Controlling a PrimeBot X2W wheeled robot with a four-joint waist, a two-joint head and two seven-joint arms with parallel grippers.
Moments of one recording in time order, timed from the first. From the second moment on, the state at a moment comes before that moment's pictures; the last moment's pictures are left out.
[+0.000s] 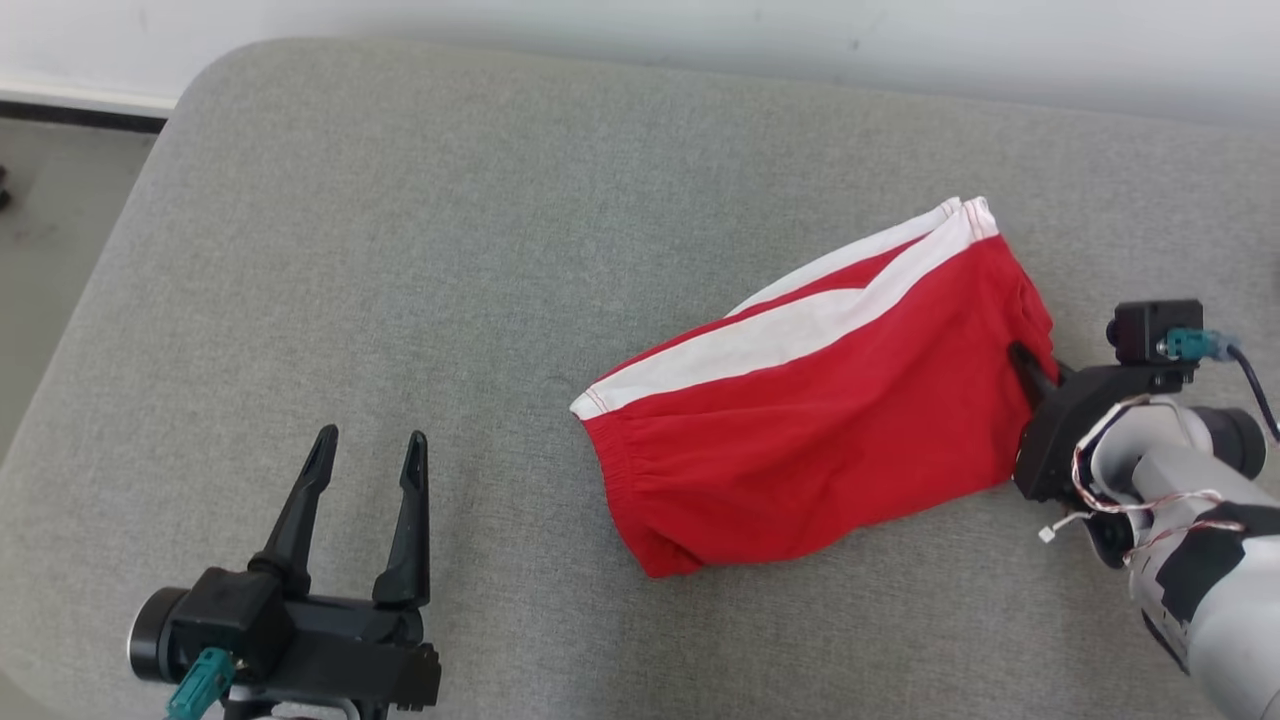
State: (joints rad) left arm -0.15 0.05 -0.06 0.06 -0.14 -0.11 -0.26; right arm -0.93 -0.40 0.99 1.16 1.10 0.13 -0.13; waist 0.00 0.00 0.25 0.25
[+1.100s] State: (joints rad) left arm -0.01 0.07 0.05 0.12 -0.11 -0.12 -0.26; right arm -0.62 -0.53 0.97 0.94 1.26 0.13 -0.26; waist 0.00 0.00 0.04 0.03
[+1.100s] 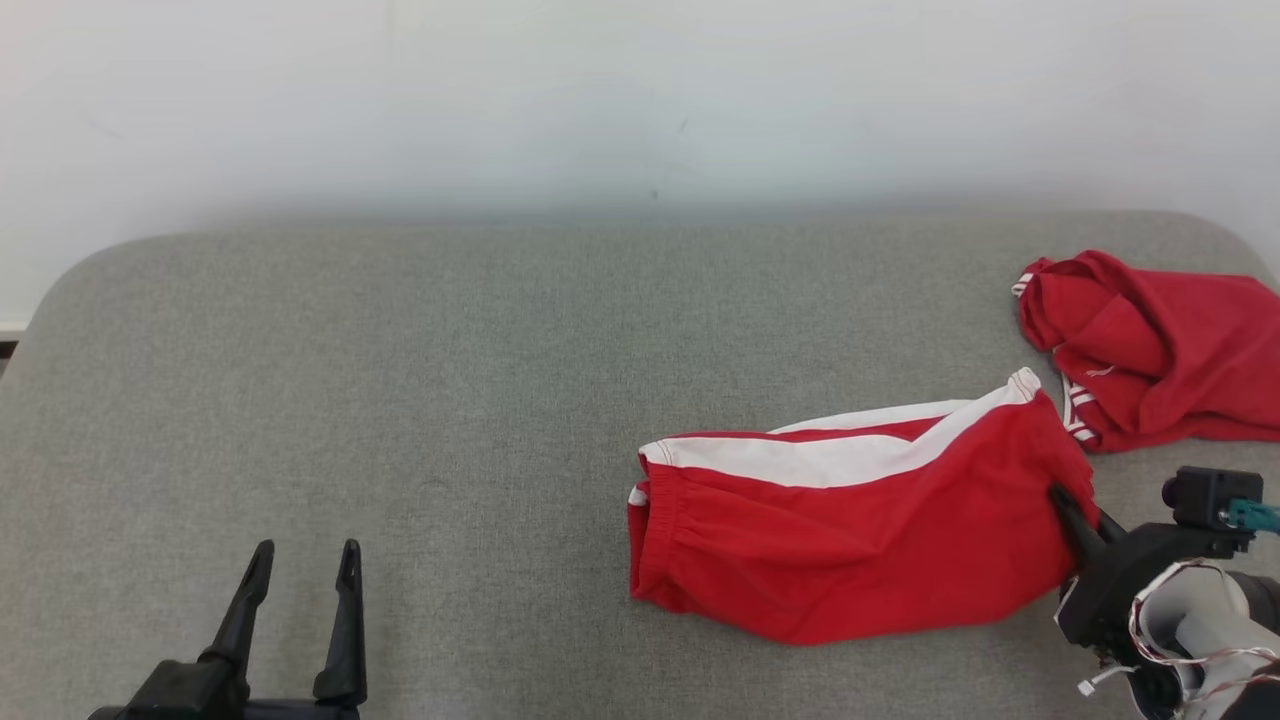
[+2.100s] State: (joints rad) left arm -0.01 0.06 0.06 0.12 -0.11 -0.12 -0.26; right arm -0.45 -0.21 0.77 0.60 0.80 0.13 -0.26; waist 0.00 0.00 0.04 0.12
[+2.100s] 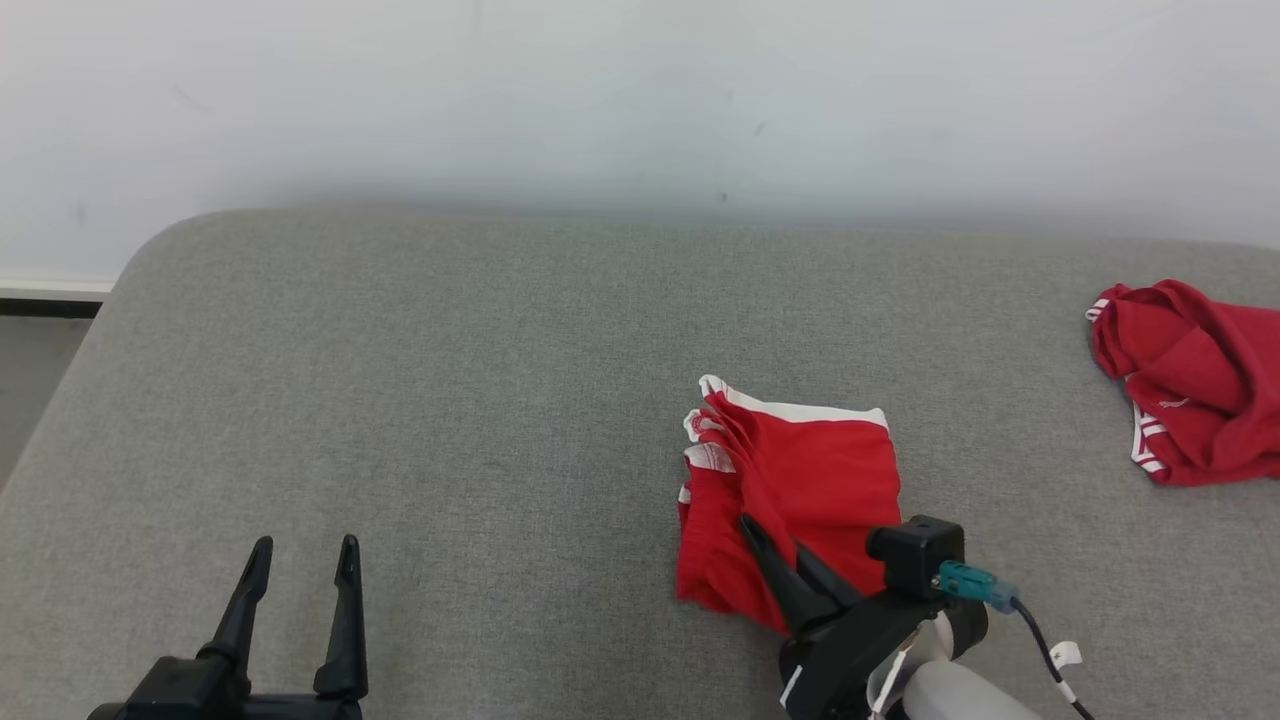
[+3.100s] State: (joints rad) left arm -0.04 0.05 0.06 0.11 -0.10 -0.12 -0.26; right arm -0.32 -0.26 0.26 0.55 0.49 0.13 -0.26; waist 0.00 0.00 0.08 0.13
